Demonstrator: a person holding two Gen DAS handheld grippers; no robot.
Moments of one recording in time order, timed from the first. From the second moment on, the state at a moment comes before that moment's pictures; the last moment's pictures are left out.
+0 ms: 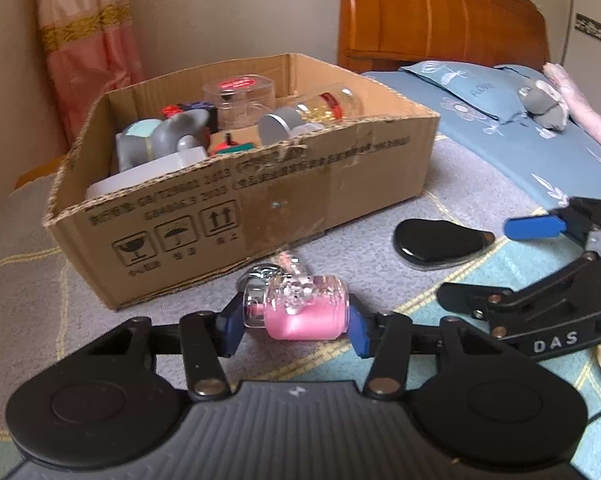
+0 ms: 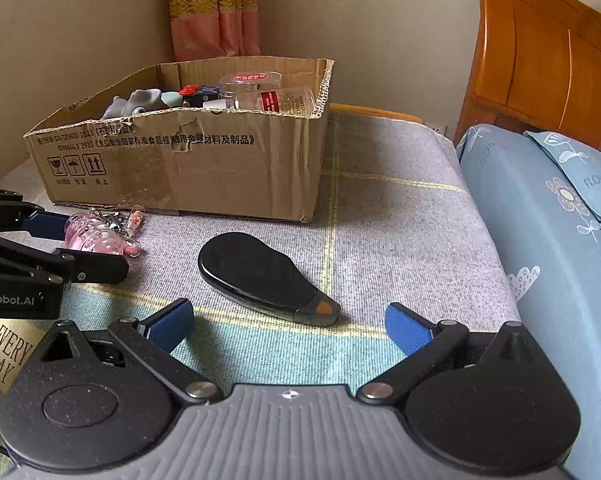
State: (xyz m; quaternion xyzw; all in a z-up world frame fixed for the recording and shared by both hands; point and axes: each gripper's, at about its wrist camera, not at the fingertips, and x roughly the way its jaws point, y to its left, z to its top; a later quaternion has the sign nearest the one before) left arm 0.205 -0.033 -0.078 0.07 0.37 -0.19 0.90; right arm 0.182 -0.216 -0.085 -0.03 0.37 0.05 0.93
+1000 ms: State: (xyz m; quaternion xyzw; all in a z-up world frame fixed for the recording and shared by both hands) left arm 0.205 0.007 -0.078 0.05 0.39 -0.16 0.91; right arm 0.199 -0.195 -0.070 0.06 0.41 0.01 0.91
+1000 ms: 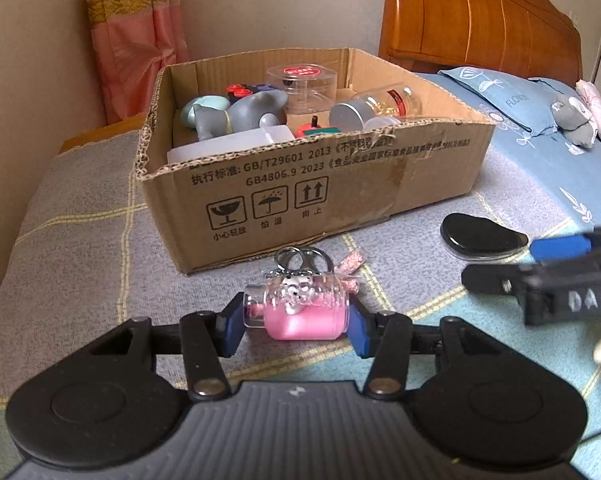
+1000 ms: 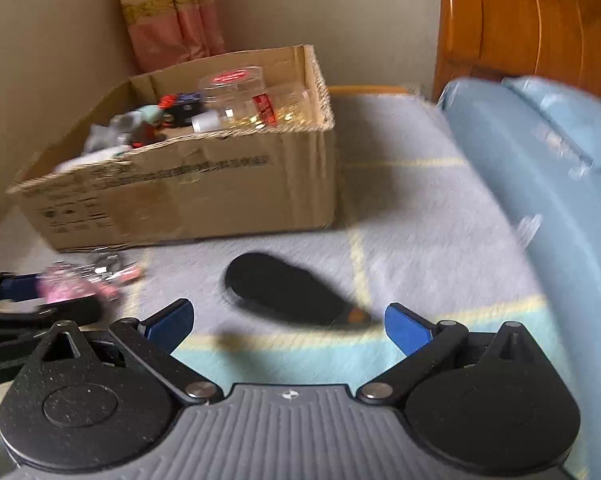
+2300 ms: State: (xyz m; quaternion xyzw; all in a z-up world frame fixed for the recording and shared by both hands) left arm 0.199 0.009 -0.049 0.09 0.41 -0.20 0.89; right arm 0.200 -0.186 -0.054 -0.05 0.38 0.06 0.92
